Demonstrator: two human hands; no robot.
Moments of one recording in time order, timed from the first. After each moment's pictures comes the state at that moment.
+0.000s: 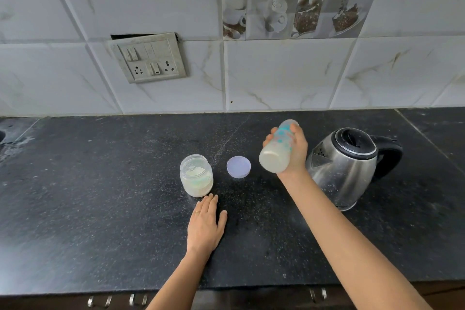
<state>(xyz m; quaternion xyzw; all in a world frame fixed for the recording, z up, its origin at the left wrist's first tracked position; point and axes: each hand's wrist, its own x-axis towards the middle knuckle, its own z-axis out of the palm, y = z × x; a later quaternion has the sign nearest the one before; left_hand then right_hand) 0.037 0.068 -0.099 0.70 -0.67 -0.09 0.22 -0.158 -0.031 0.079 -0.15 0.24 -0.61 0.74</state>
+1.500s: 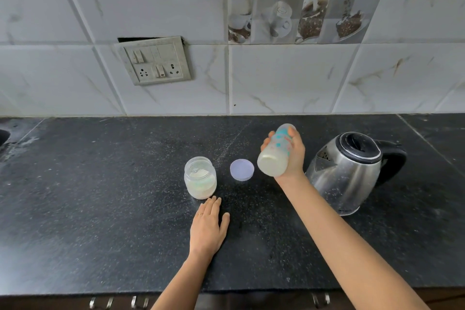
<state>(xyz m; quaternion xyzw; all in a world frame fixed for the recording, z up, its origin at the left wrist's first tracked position) 0.039 0.069 -0.093 0.70 -0.67 -0.11 0.22 -0.142 -0.026 0.080 -0.16 0.25 -0.59 0.75</state>
